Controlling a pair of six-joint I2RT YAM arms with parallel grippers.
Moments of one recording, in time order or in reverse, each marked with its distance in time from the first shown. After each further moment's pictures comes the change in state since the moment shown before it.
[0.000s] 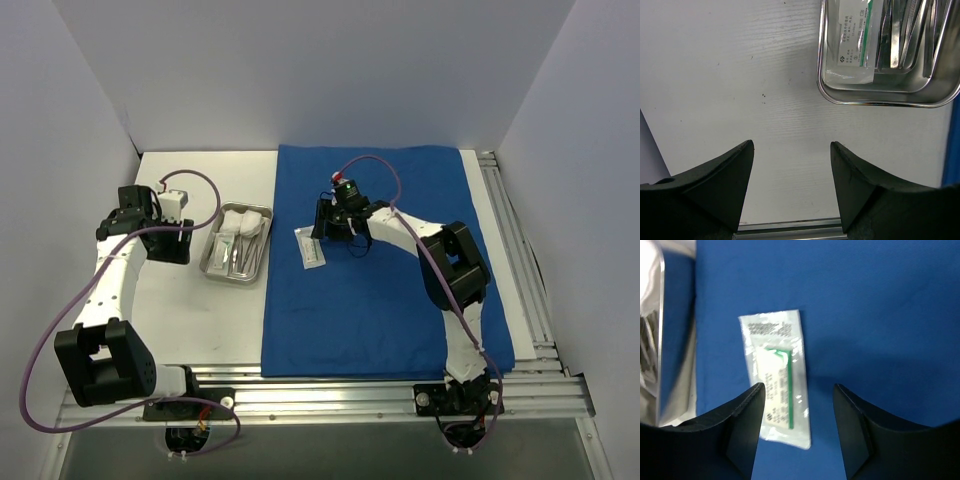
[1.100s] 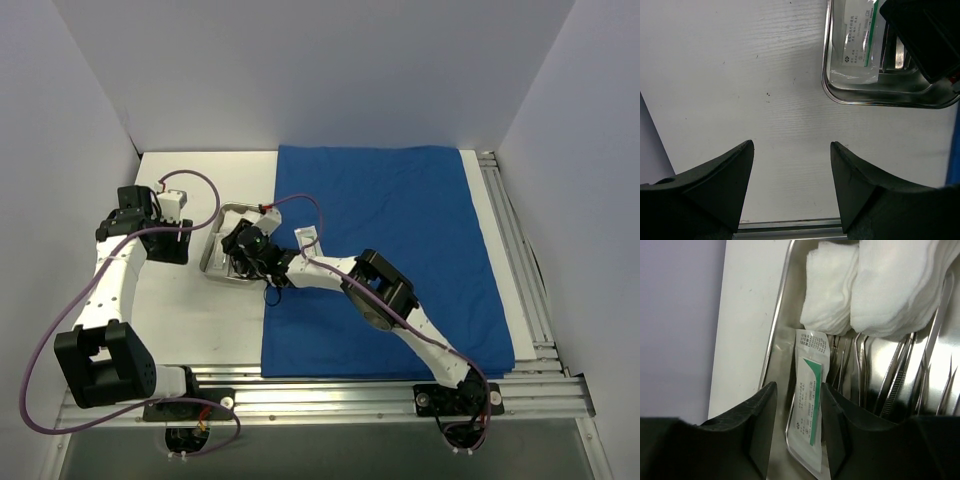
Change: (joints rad) left arm 0.000 -0.006 0.000 0.002 -0.020 -0.001; right arm 0.439 0.390 0.330 0.515 0.467 0.520
